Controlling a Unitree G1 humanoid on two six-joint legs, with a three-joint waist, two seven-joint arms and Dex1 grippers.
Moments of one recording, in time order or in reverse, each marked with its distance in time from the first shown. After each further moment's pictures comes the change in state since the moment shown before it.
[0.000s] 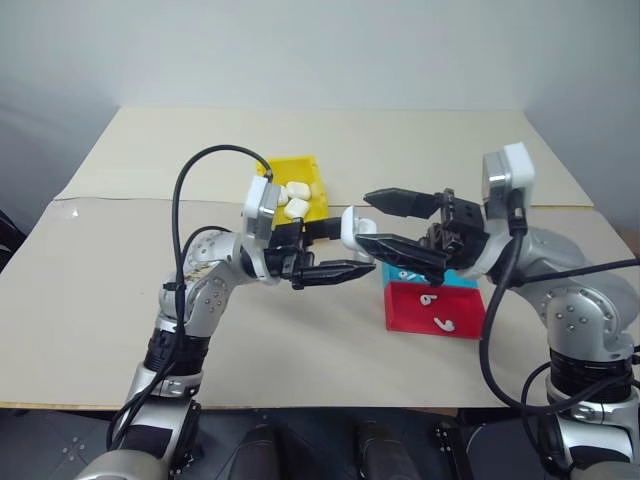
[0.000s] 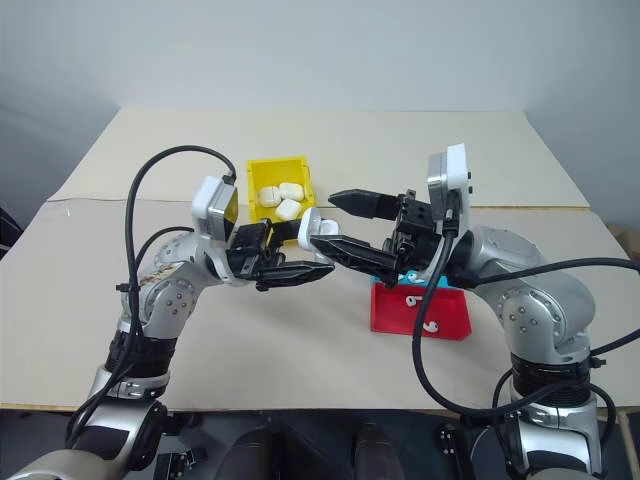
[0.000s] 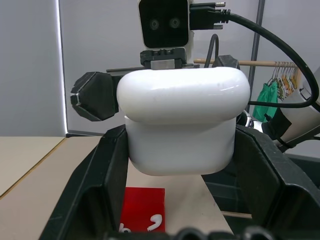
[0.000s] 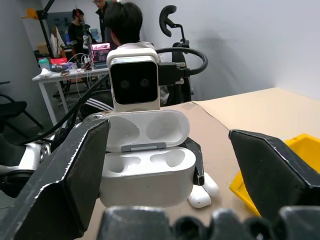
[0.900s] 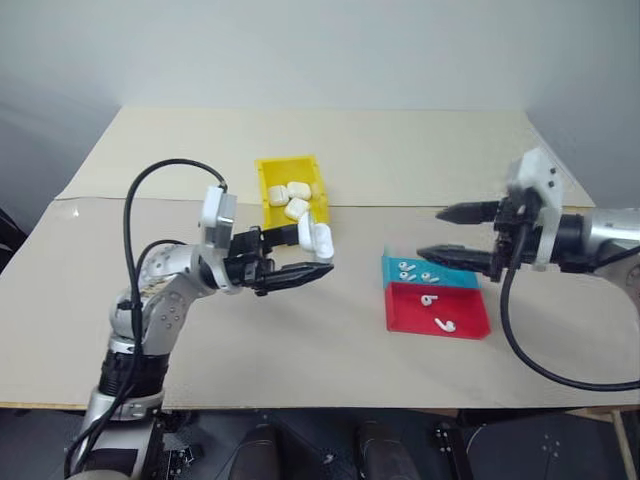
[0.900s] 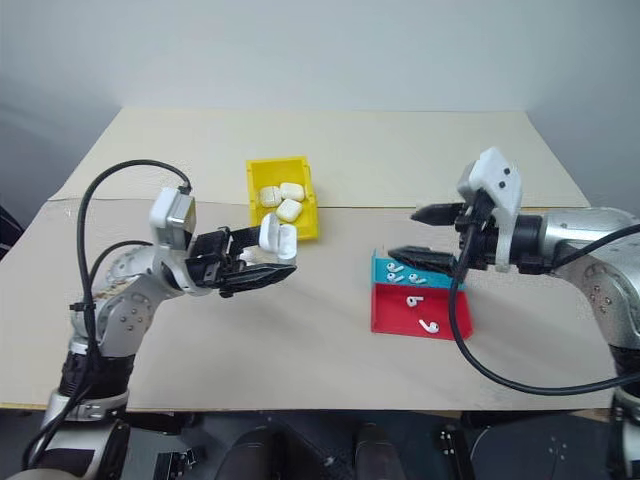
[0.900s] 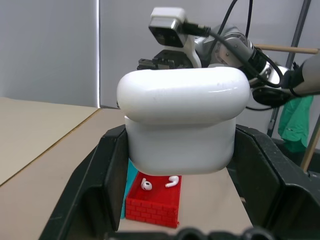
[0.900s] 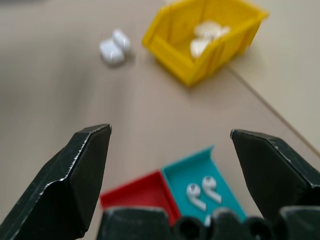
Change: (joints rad) left arm 0.131 0.190 0.108 -0.094 -0.054 0.050 0.013; right arm 0.008 -0.571 0.148 0.108 -0.286 0.067 0.163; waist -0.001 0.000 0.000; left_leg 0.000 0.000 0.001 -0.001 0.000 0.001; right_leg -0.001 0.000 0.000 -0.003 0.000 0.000
